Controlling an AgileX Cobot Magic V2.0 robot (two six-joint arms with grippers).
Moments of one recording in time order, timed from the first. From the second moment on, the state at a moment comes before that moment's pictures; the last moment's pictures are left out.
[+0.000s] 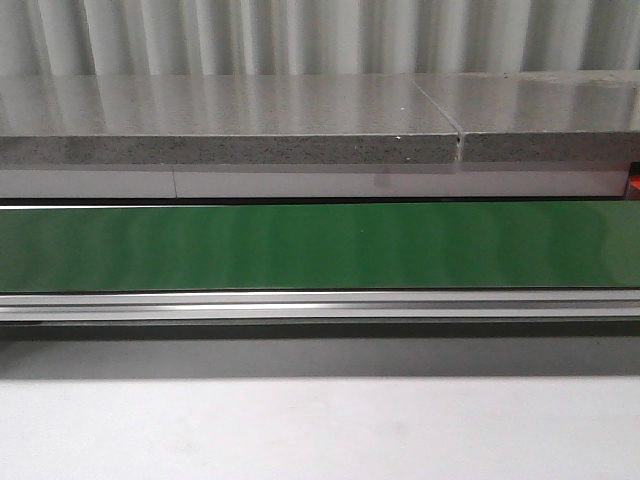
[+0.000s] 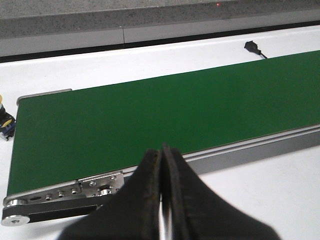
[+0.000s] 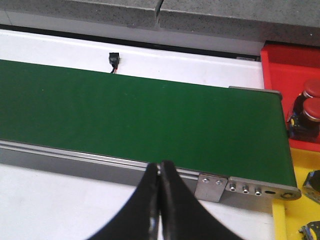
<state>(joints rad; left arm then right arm) -0.18 0.48 -0.56 -0.21 0.64 0.18 0.13 0.40 -0.47 0.00 0.56 0.01</state>
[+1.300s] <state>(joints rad) 0.39 1.25 -0.97 -0.19 0.87 0.08 0.13 0.40 -0.47 0.00 0.60 0.01</state>
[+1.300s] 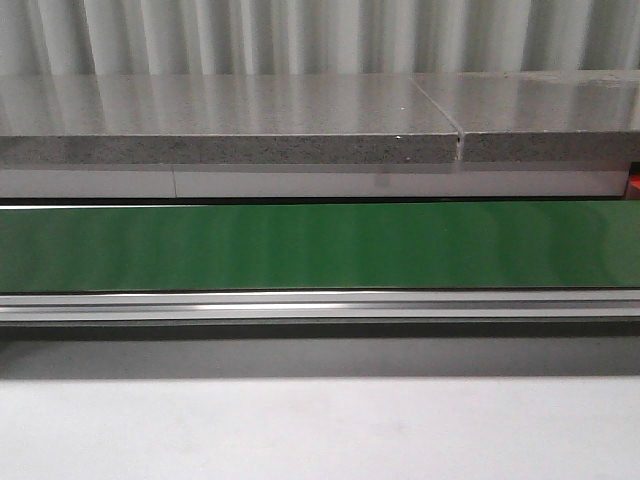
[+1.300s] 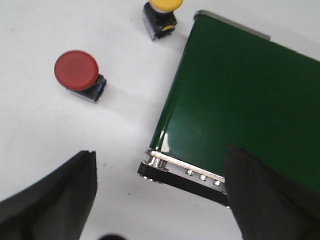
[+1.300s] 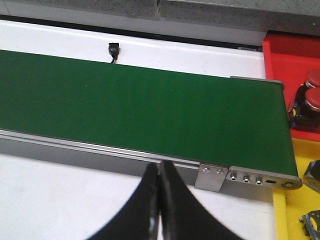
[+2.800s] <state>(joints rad) 0.53 1.93 -1.40 -0.18 1.03 0.02 0.13 0.40 -0.47 0.00 0.60 0.01</state>
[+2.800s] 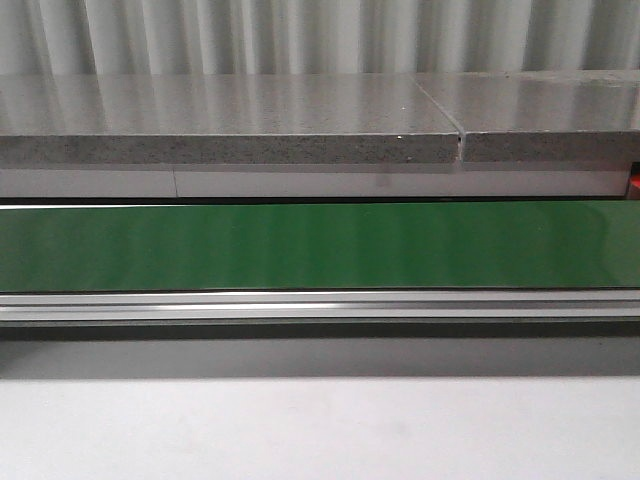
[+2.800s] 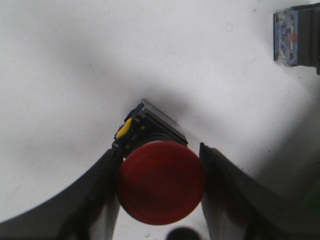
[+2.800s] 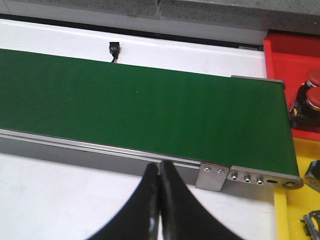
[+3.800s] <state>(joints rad) 0.32 1.60 -1.40 -0.16 1.13 0.05 0.13 0.40 -0.47 0.00 0.60 0.01</state>
